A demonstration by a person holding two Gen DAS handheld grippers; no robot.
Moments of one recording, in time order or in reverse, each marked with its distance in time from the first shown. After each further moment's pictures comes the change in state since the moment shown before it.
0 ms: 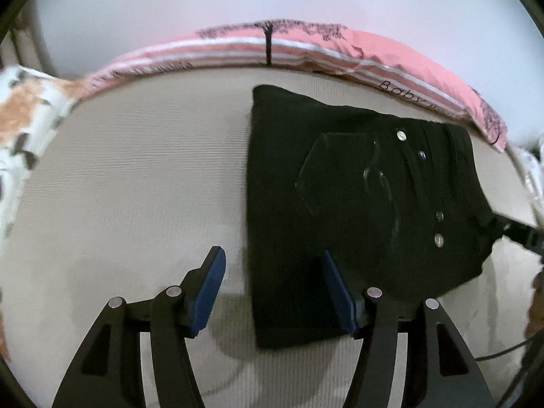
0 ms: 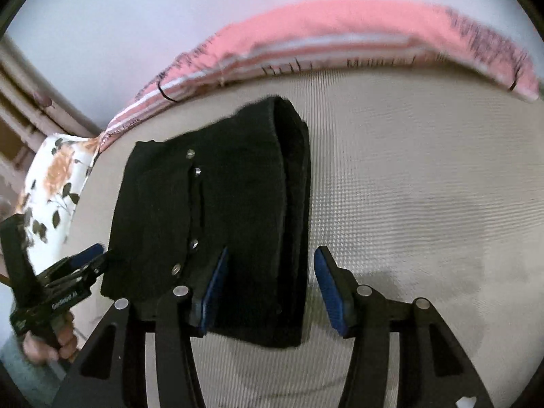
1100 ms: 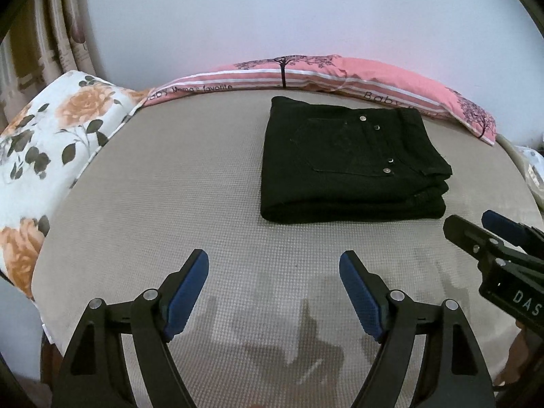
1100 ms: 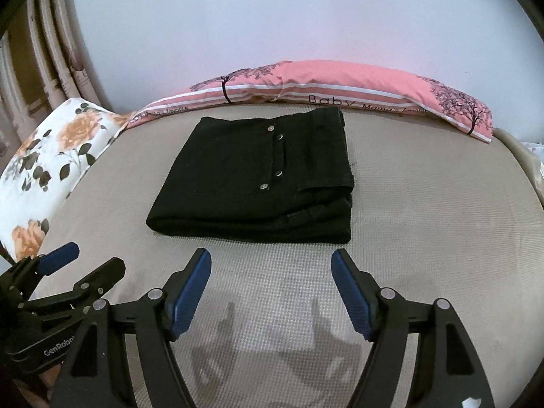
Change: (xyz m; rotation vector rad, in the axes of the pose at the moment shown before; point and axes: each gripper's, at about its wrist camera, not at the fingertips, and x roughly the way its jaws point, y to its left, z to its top) left arm -0.109 -0.031 -0.106 -0.034 -0.143 0.130; right arm -0.074 0.093 -0.114 -0.167 -0.188 -0.132
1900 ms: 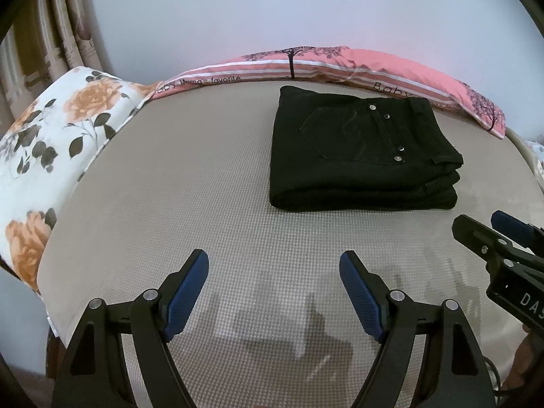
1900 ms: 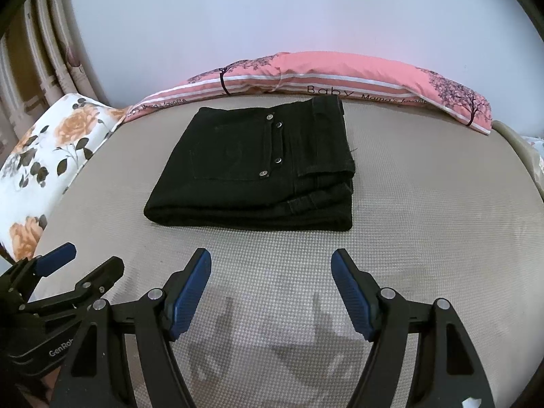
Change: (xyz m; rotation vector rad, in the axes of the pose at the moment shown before) left arm 0.006 0.000 -0.008 0.000 0.025 0.040; right arm 0.005 0.001 -0.009 0.007 0.021 -0.009
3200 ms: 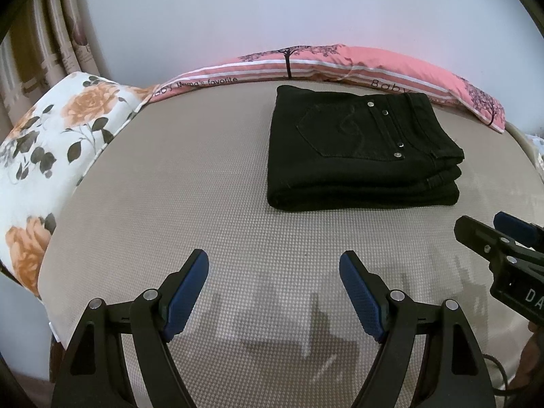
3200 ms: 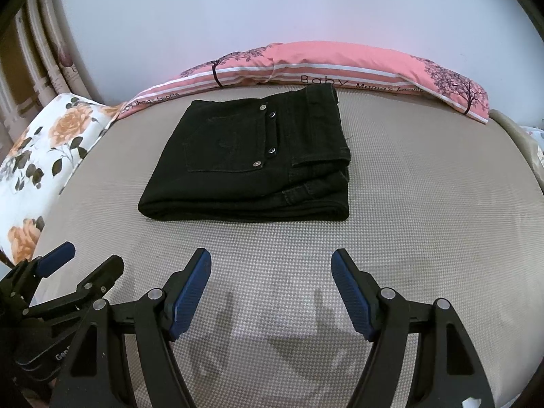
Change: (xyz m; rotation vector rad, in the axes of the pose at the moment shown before) left arm 0.006 -0.003 -0.002 0.021 -0.010 0.005; right arm 0.005 -0.005 -0.001 0.024 0.037 -0.006
